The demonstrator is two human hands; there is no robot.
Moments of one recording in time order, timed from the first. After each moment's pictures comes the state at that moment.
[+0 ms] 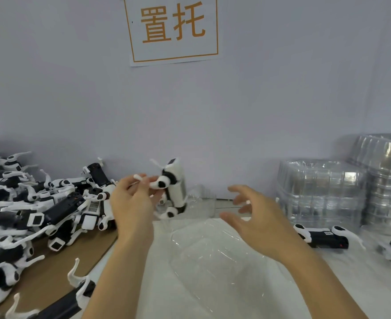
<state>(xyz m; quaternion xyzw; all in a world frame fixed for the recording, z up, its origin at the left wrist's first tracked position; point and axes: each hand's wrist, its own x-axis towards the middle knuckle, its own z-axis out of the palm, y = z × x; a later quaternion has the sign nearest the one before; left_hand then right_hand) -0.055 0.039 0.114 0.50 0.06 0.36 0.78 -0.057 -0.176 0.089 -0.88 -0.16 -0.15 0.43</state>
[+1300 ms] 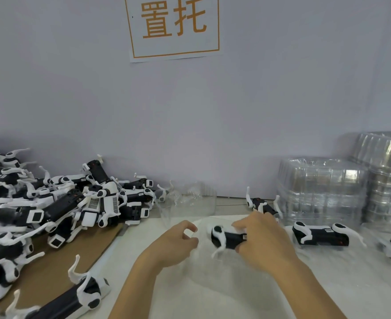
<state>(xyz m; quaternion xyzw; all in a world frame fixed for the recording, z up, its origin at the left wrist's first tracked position) -0.037 0.037 0.037 0.90 -0.01 -0.06 0.44 -0.047 -0.170 0.050 -0.97 -0.08 -0.16 0.16</state>
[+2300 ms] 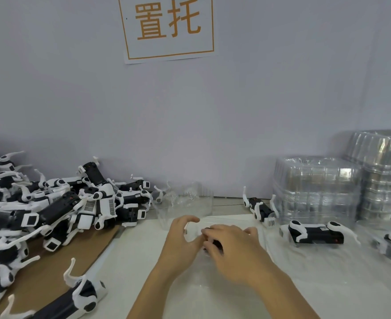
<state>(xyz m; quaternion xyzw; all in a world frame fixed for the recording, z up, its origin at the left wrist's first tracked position) -0.033 0.012 0.010 0.83 -0.05 0.12 0.54 -0.046 -0.144 0.028 -0.94 -0.22 -0.11 0.21</state>
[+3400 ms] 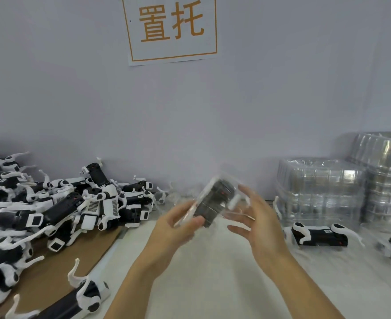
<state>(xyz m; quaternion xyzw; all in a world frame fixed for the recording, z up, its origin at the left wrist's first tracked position) -0.043 0.036 0.044 0.70 -0.14 0.05 0.70 -0.045 -0.158 0.062 -0.61 -0.08 -0.12 0.78</state>
